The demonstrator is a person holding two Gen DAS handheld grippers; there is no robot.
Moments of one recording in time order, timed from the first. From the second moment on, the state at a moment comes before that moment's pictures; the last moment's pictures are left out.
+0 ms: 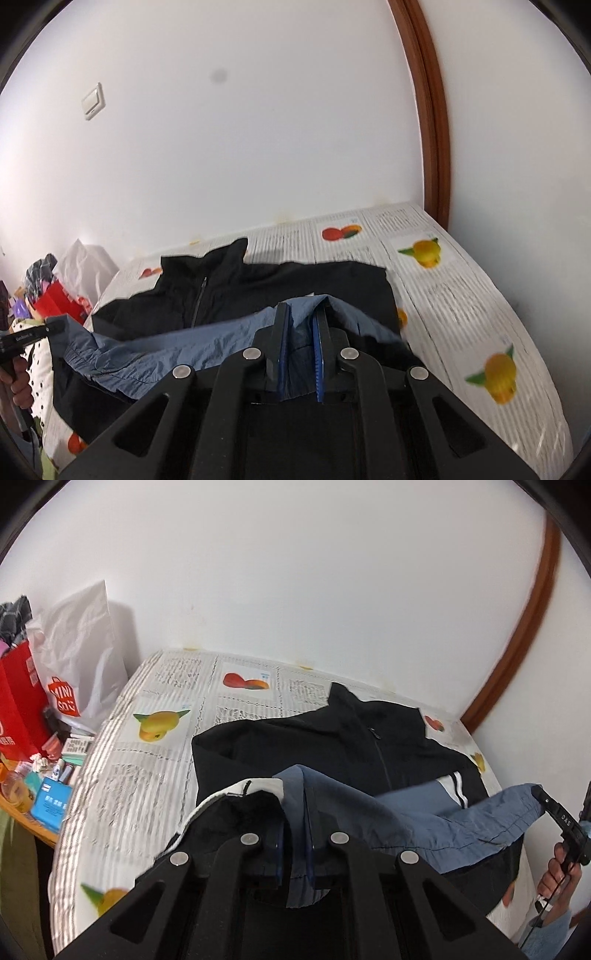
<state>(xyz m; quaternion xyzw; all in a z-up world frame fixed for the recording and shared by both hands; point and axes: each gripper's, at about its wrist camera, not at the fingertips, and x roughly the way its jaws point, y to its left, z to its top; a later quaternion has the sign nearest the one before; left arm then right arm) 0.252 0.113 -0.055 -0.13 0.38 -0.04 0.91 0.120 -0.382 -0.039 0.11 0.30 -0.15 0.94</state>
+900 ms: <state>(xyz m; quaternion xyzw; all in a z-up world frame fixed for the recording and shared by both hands) 0.317 0.090 -0.070 -0.12 0.40 -0.11 0.90 0.196 -0.417 -0.055 0.09 0.31 -0.17 0.93</state>
